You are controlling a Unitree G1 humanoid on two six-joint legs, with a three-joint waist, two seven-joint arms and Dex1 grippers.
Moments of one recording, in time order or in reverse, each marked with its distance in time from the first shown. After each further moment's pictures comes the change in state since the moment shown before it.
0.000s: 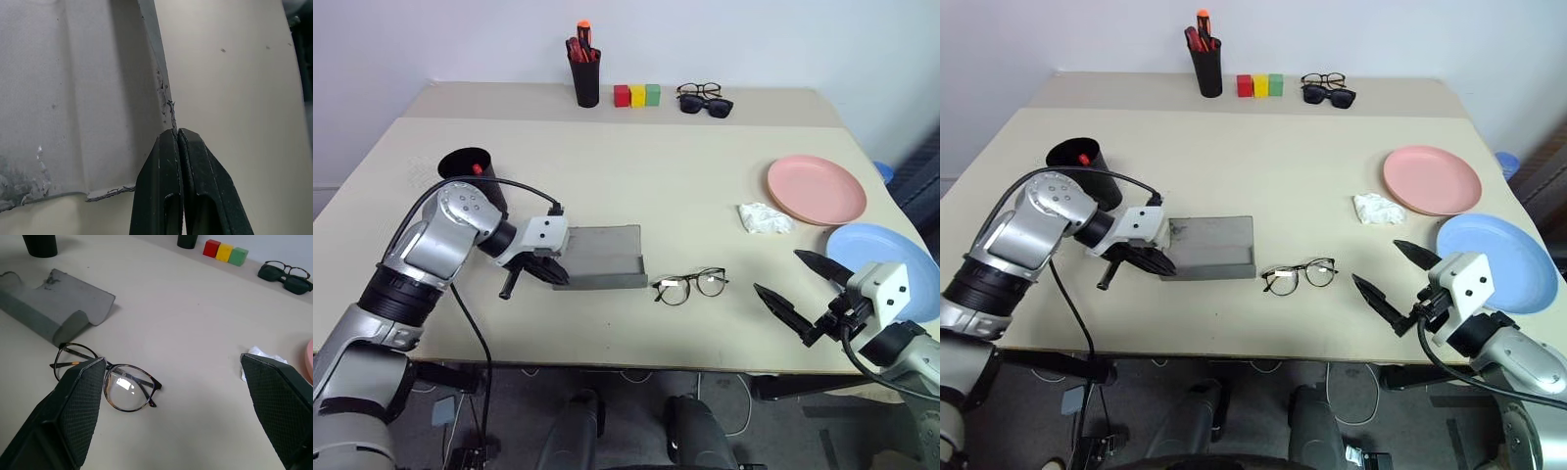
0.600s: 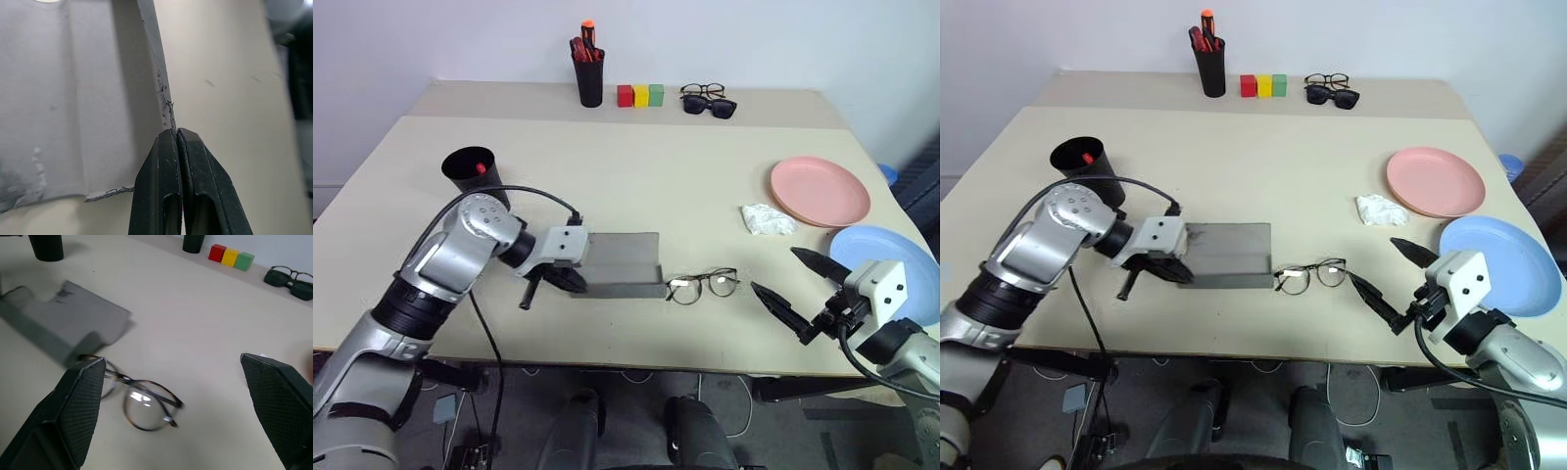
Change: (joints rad) left arm -0.039 -0.130 -0.061 -0.085 0.025 0.109 0.139; right arm -0.004 0.001 0.010 -0.005 0.001 0.002 -0.001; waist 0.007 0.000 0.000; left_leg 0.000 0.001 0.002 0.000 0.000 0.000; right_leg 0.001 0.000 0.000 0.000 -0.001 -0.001
